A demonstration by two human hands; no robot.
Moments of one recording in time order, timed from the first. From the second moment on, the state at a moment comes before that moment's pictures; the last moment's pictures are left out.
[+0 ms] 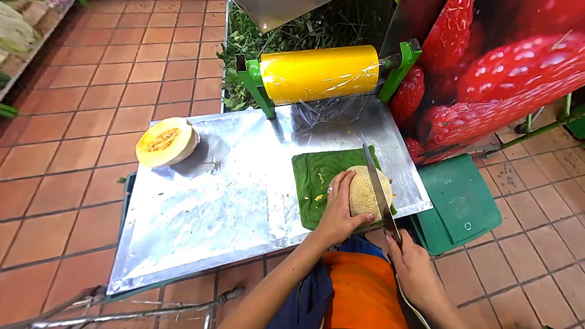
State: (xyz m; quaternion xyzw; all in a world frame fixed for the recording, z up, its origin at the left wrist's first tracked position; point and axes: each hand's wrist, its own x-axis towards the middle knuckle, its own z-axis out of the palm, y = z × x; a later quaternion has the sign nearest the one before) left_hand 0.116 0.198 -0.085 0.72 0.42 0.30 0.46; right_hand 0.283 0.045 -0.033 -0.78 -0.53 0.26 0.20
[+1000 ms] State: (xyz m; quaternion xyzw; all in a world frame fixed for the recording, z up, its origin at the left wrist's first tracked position) left_hand 0.114 0.253 -0.072 0.59 0.49 0.30 0.57; right_hand 0.248 0.102 -0.064 -0.80 -0.44 0.39 -0.10
